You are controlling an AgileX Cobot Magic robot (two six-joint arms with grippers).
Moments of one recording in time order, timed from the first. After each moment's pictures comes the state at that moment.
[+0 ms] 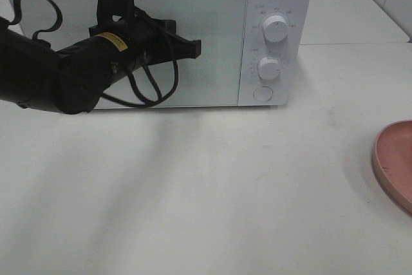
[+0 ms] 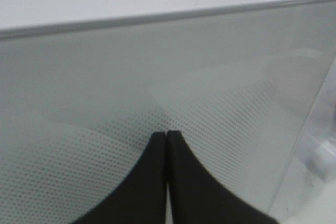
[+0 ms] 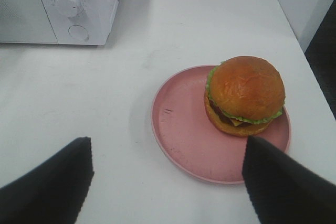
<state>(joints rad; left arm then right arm) -0.65 1.95 -0.99 -0.29 -0.69 0.12 0.12 0.00 -0.50 -0.05 1.01 0.09</state>
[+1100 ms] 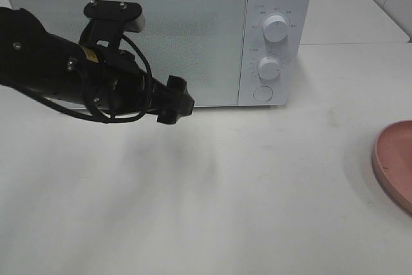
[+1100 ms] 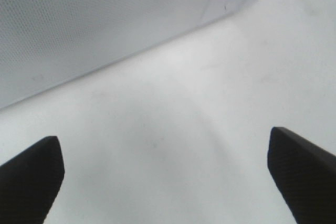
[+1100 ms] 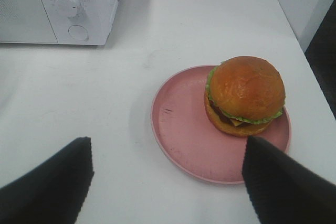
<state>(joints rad) -0.67 1.68 -0.90 -0.34 0.09 0.15 0.12 0.00 -0.50 -0.05 1.01 0.09</state>
